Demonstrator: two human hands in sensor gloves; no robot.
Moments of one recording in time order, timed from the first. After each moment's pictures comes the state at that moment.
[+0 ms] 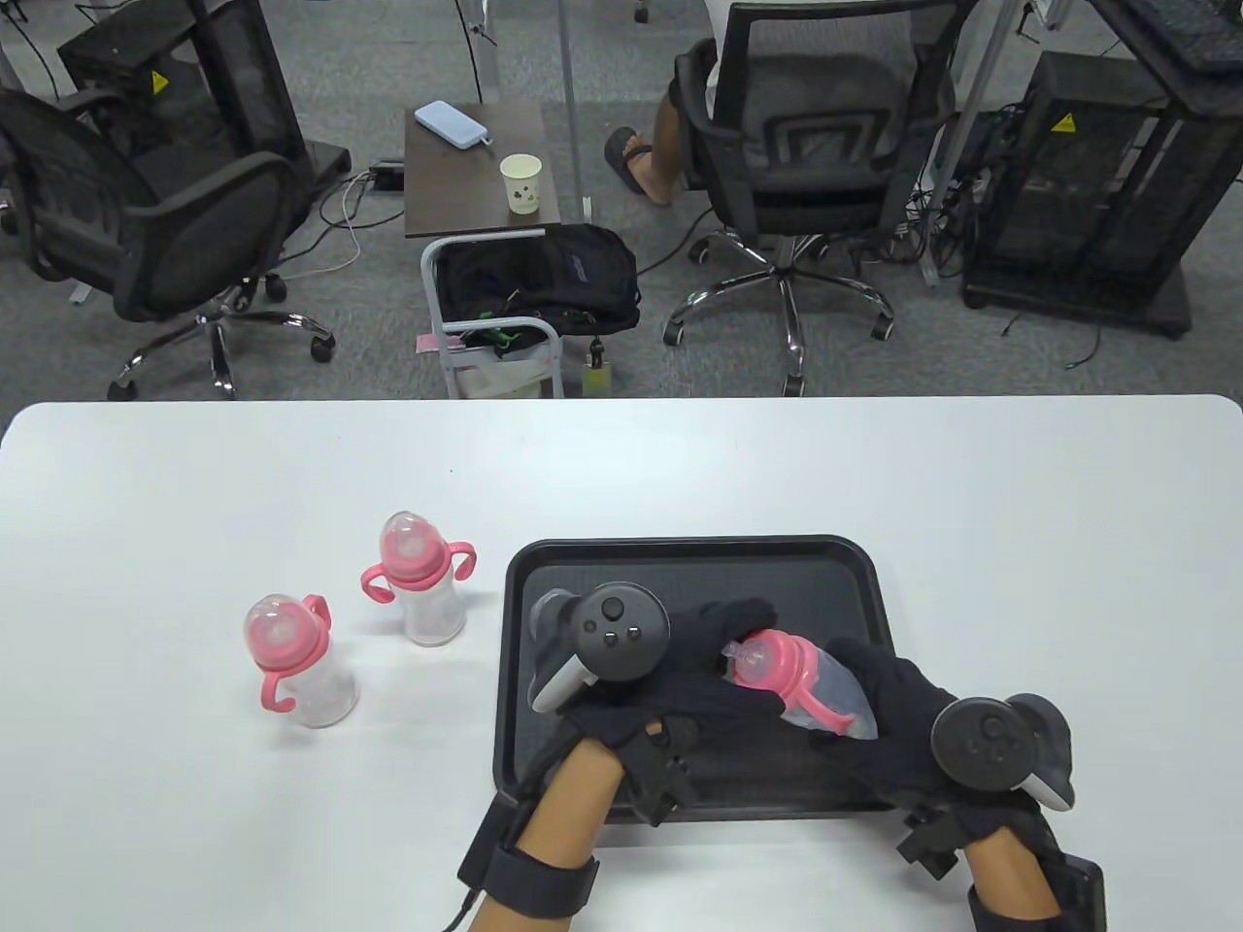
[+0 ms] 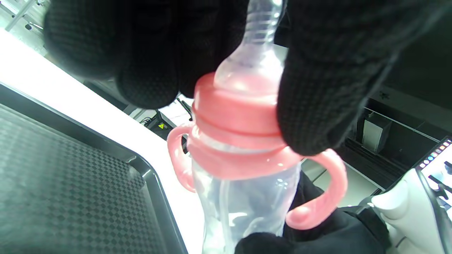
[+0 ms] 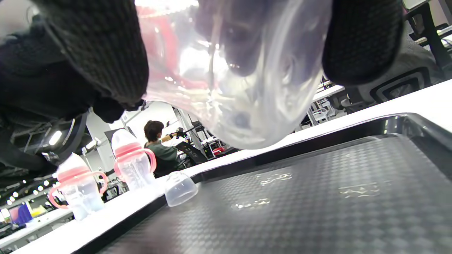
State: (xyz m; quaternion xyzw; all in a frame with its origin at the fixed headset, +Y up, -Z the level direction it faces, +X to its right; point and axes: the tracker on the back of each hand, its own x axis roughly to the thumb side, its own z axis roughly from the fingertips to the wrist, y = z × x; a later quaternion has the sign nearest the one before) left_hand -0.032 -0.646 -0.312 -0.04 -0.28 0.39 0.87; right_hand 0.243 -0.701 -0.266 0.23 -0.06 0.93 0.27
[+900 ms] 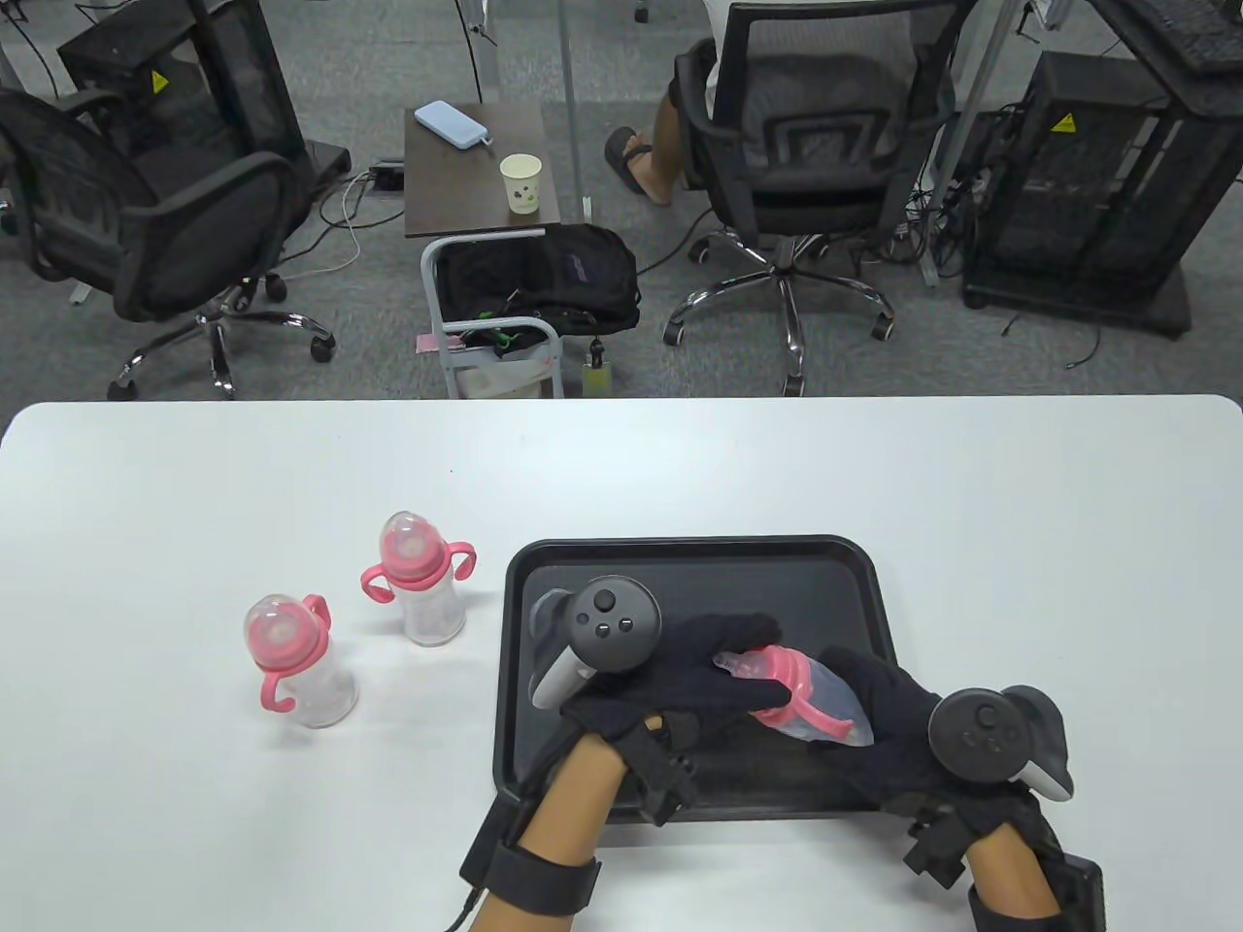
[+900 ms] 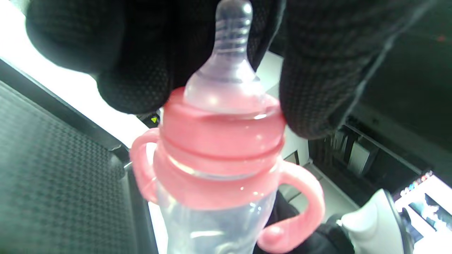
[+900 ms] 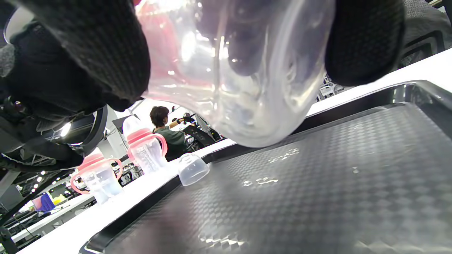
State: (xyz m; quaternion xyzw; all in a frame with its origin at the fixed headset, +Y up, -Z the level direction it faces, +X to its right) left_hand -0.033 -0.658 -0.318 -0.06 -0.27 0.47 0.84; right_hand 0.241 -0.703 -0.268 0.25 0.00 0.92 0.30
